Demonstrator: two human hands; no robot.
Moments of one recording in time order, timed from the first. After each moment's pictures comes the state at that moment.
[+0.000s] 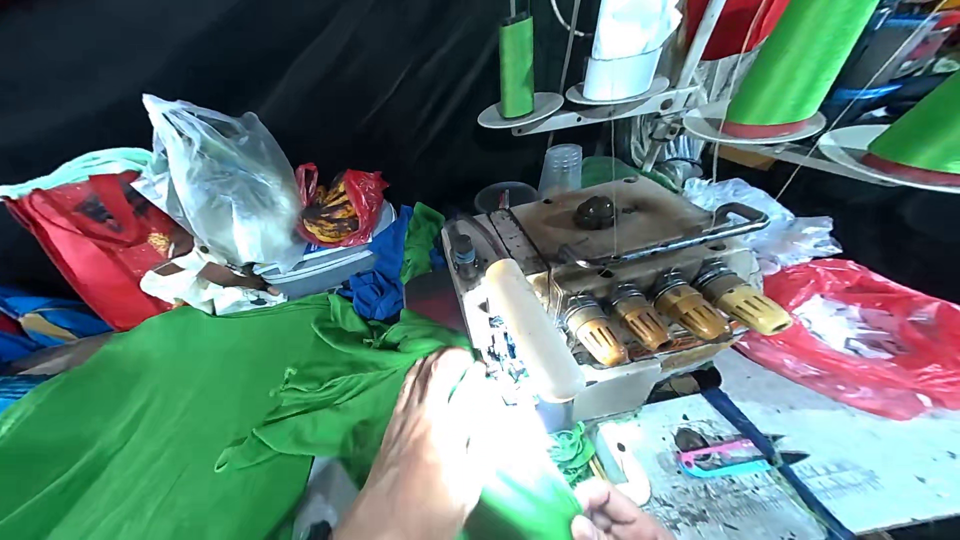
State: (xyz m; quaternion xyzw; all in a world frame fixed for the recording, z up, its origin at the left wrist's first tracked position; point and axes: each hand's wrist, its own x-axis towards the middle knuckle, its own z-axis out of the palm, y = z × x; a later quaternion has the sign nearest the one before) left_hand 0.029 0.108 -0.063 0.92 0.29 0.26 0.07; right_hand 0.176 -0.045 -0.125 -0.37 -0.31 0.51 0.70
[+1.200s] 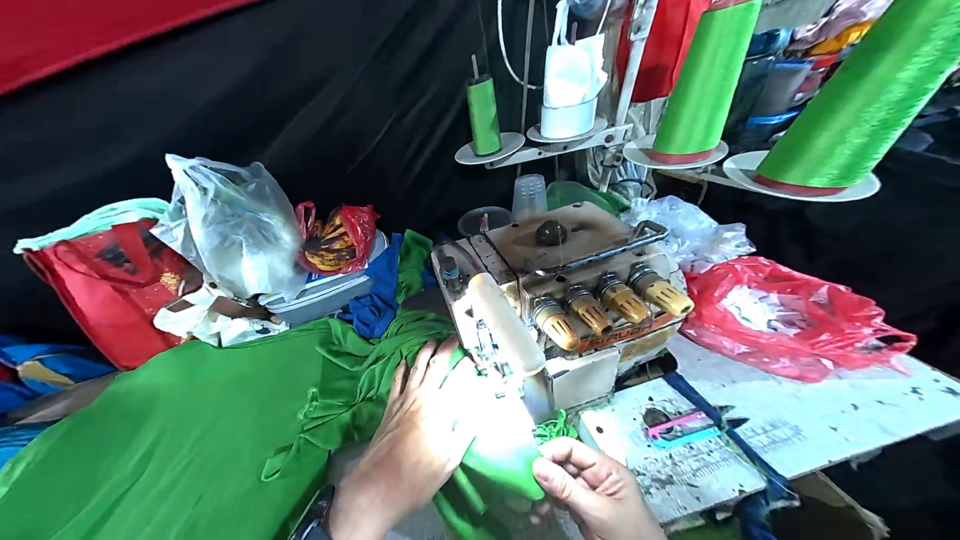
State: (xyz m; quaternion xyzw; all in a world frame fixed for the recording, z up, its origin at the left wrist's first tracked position) left_hand 0.020 0.128 -0.050 0.95 0.28 0.12 0.10; right_hand 0.163 -0.027 -0.107 -0.44 -0.28 0.46 0.72
